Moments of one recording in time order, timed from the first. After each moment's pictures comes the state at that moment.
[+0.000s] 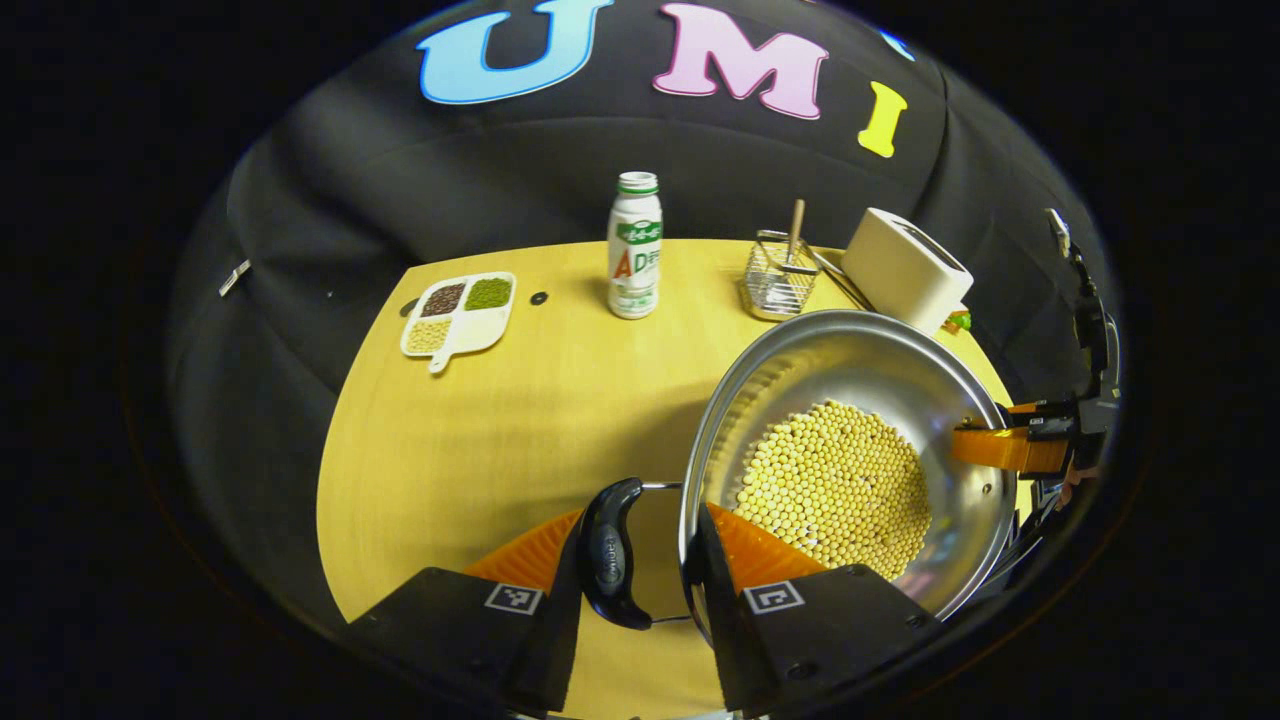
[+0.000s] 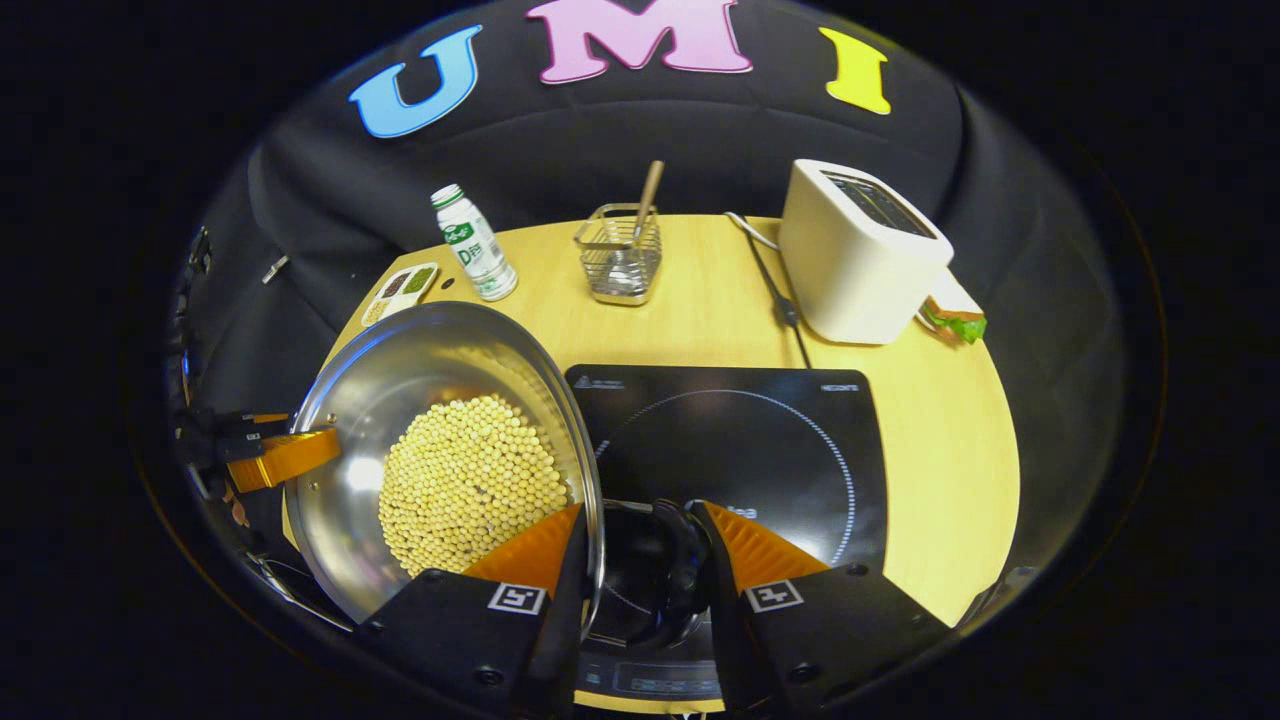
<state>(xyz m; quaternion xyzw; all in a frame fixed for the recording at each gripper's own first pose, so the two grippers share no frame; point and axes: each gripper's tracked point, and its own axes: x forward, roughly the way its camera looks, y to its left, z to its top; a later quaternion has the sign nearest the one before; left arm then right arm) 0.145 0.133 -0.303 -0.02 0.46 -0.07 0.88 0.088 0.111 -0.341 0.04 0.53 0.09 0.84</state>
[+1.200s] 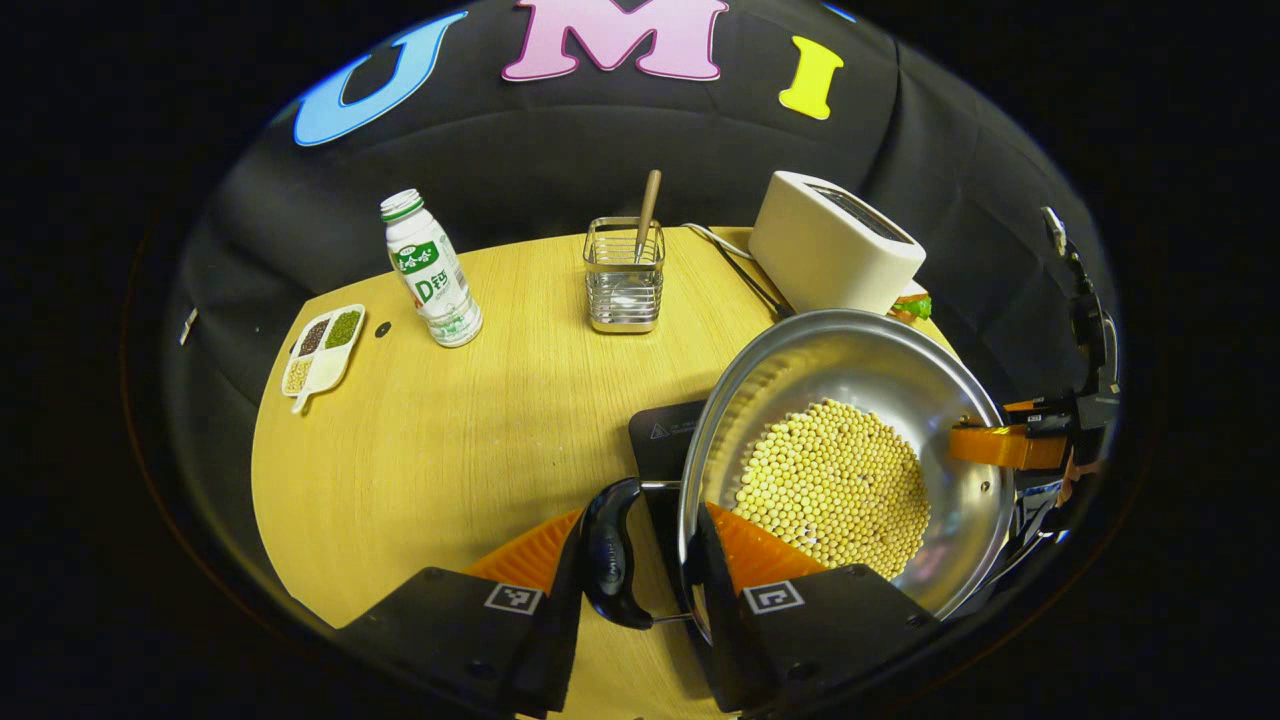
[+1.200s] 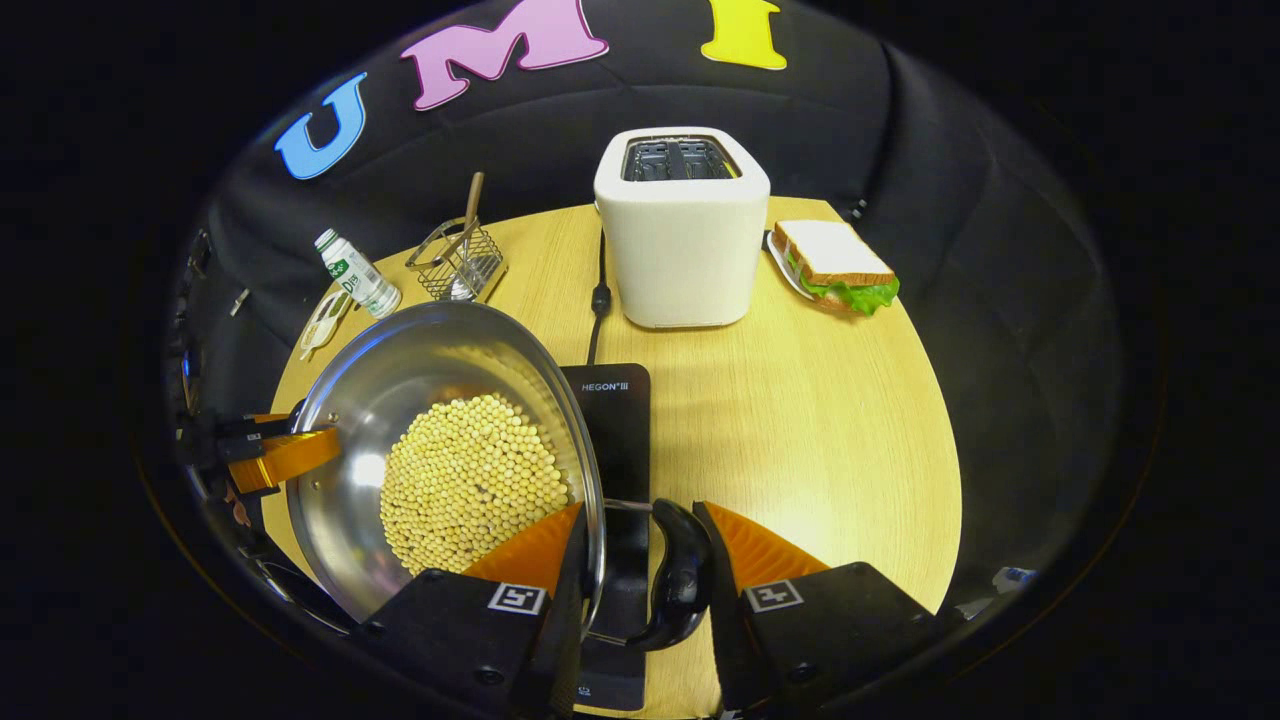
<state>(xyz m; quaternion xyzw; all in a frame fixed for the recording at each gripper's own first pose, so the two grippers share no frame) 0.200 -0.040 -0.326 0.00 0.48 -0.11 0.87 0.113 -0.056 -0.381 0.05 0.56 0.06 0.83</state>
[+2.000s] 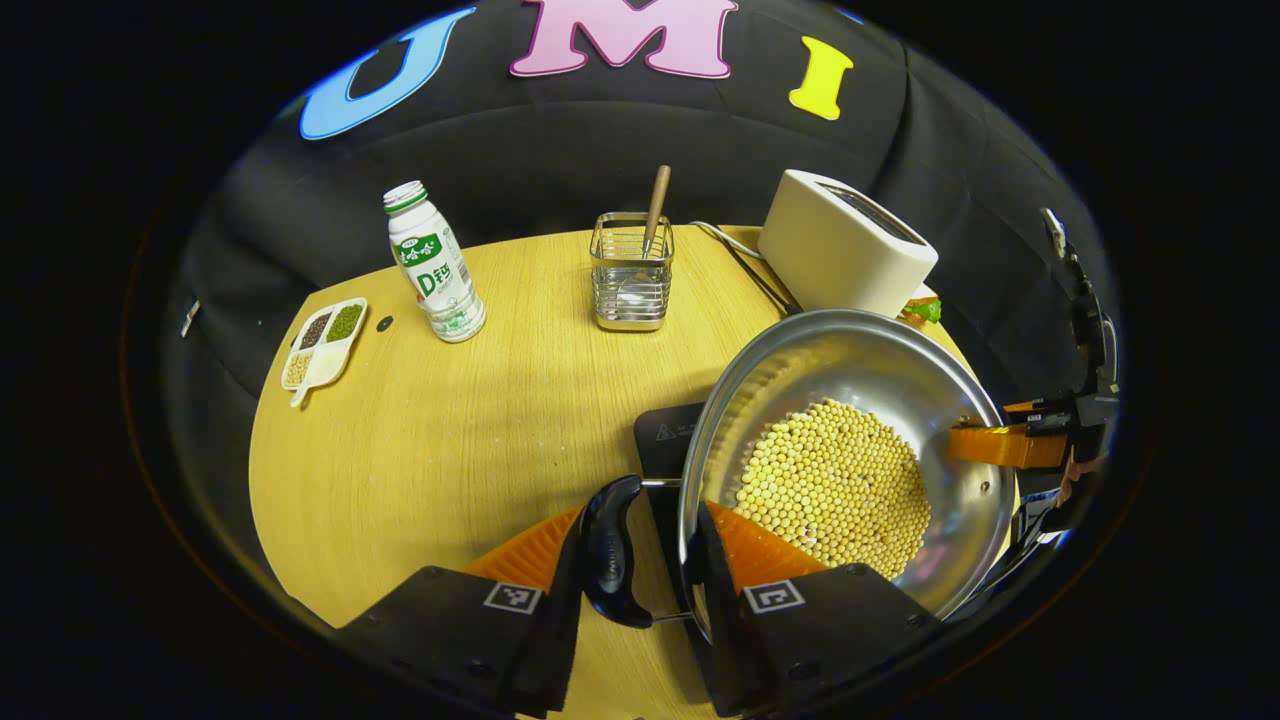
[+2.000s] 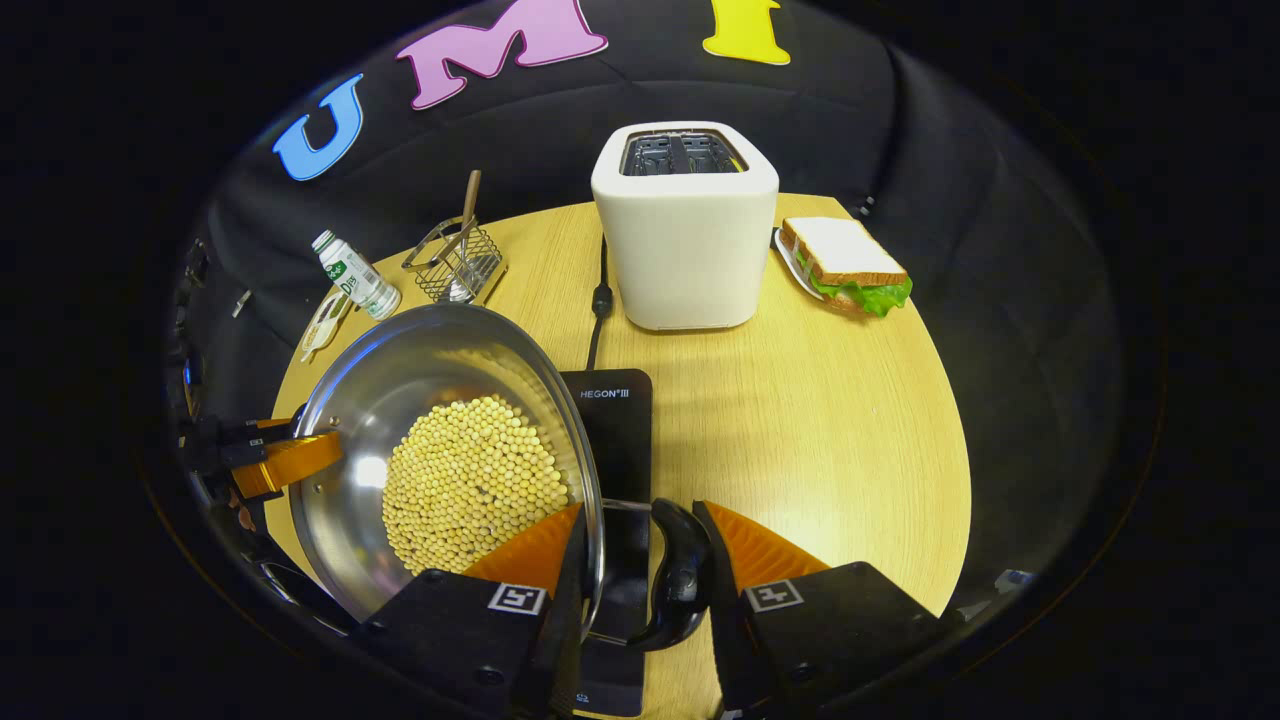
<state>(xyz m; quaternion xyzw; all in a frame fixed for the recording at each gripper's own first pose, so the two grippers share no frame) 0.199 -0.033 -0.330 -0.01 0.49 -0.10 0.87 0.120 -0.054 -0.386 0.06 0.56 0.07 0.83</state>
